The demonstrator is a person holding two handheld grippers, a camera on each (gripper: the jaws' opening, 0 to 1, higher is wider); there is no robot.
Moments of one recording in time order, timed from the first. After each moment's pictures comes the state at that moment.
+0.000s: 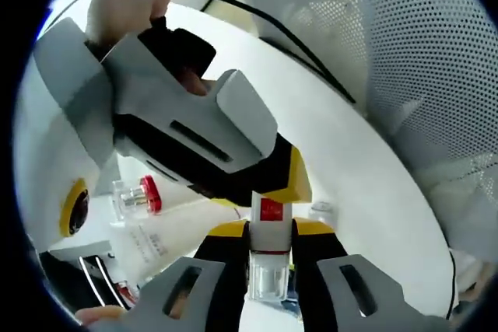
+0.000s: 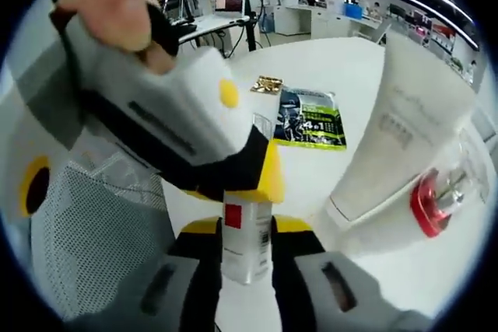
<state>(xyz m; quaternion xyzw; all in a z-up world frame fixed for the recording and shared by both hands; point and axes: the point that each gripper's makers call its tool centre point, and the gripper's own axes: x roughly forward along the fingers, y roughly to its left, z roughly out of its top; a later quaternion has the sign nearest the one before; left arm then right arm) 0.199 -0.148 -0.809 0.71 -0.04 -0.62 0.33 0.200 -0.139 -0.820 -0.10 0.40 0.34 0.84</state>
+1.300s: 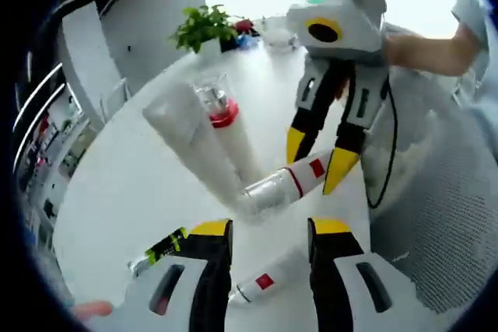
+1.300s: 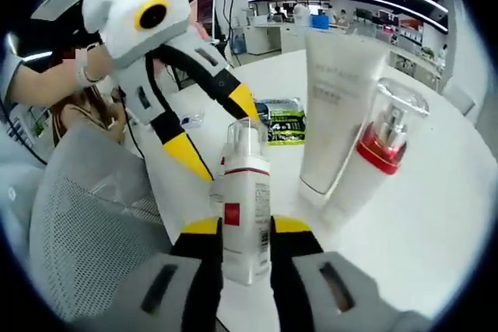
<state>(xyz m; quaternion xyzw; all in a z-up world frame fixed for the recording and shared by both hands) 0.217 -0.148 -0.787 0.28 0.22 -0.71 0.61 0.179 -0.167 -0.807 -0.05 0.35 0.30 0.89</state>
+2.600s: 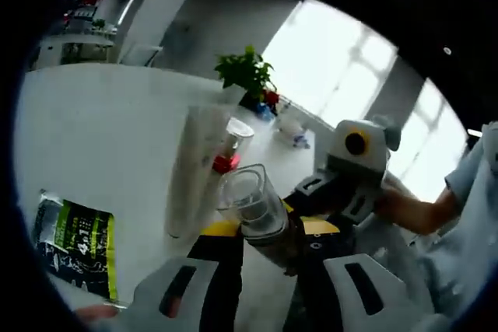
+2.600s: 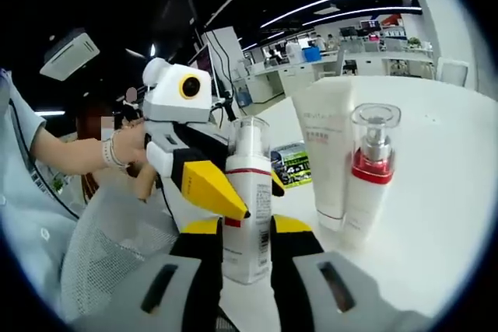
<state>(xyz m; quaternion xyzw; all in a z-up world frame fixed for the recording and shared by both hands) 0.188 -0.183 -0.749 -0.04 0.31 -0.72 0.62 0.188 -0.155 -0.770 0.08 0.25 0.30 0.92</state>
